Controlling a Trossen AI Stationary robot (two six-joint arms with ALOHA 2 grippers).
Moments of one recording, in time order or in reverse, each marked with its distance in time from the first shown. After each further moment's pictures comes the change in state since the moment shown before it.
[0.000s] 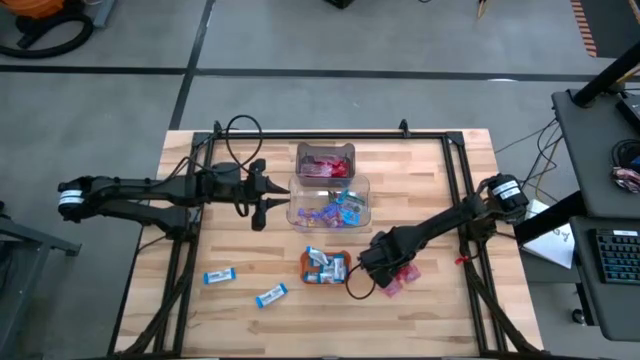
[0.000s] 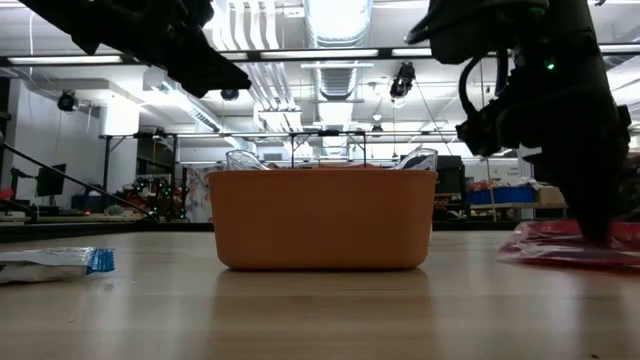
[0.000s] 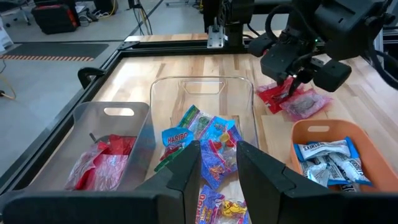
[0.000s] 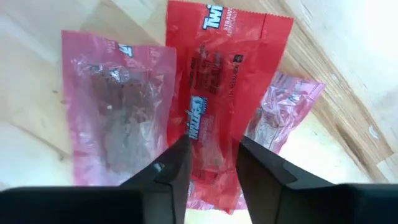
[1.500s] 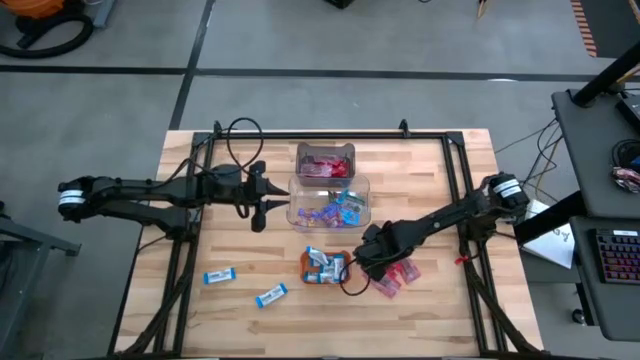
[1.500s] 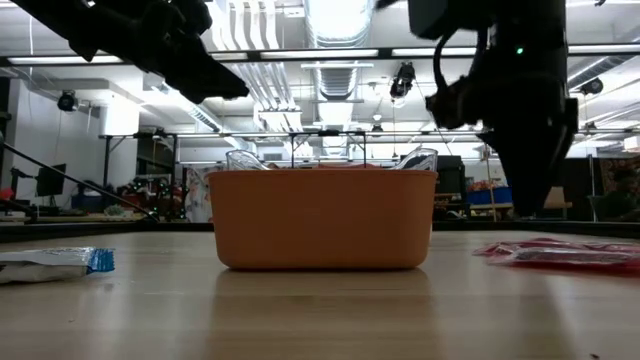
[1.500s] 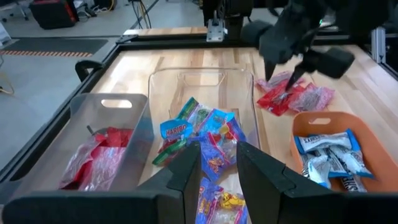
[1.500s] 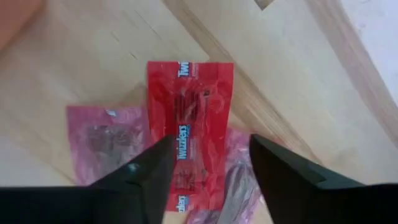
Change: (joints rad) left arm 0.000 0.000 -0.032 0.016 0.001 -0.004; right arm -0.030 -0.014 0.079 -0.017 0.176 -0.099
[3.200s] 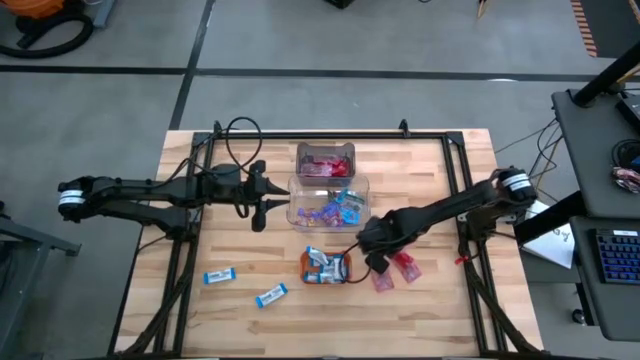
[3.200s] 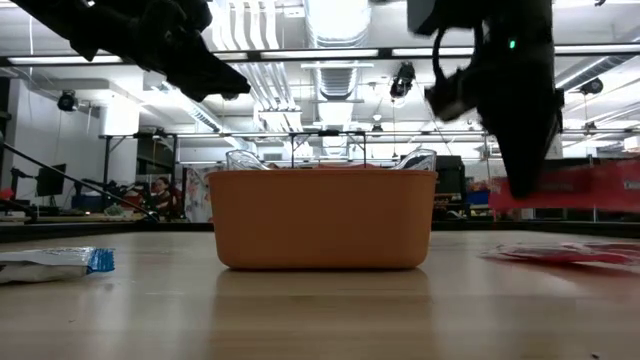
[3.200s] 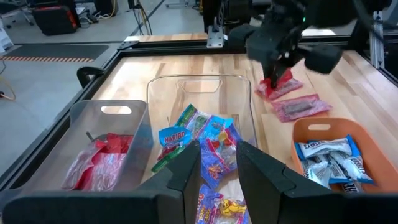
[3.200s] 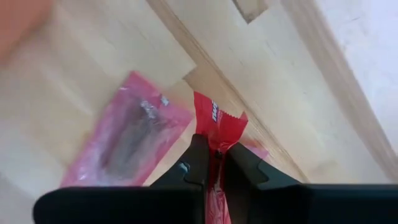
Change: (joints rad) left arm 0.000 0.000 0.000 0.023 0.000 0.003; right arm -0.082 -0.076 -0.045 0.013 -0.062 -0.140
